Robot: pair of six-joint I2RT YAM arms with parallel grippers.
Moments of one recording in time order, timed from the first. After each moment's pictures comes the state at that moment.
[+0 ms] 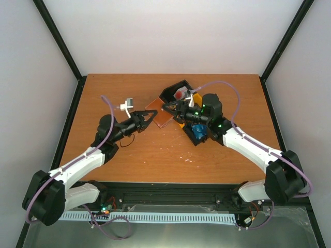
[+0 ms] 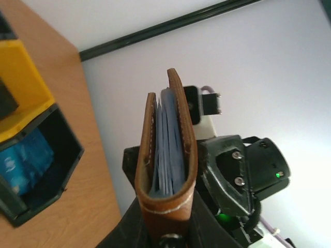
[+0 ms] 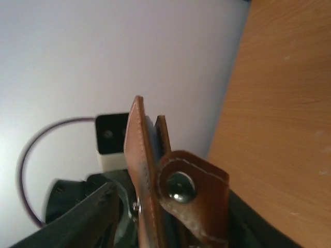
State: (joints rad) left arm -0.48 1.11 0.55 0.68 0.53 -1.32; right arm 0.58 1.38 0.96 0.30 -0.66 1.20
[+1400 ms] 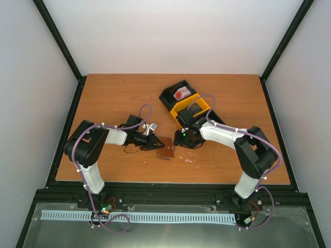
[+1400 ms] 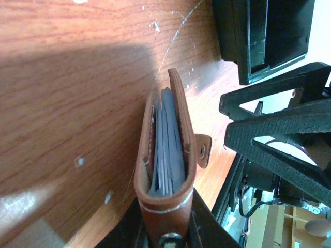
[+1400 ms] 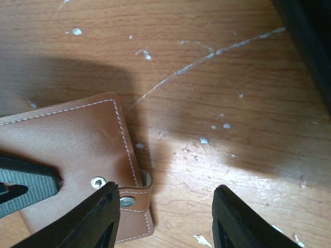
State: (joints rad) left arm -0.42 1.81 0.74 0.08 0.93 -0.58; right arm 0.69 1.72 1.07 -0.57 -0.19 0.75
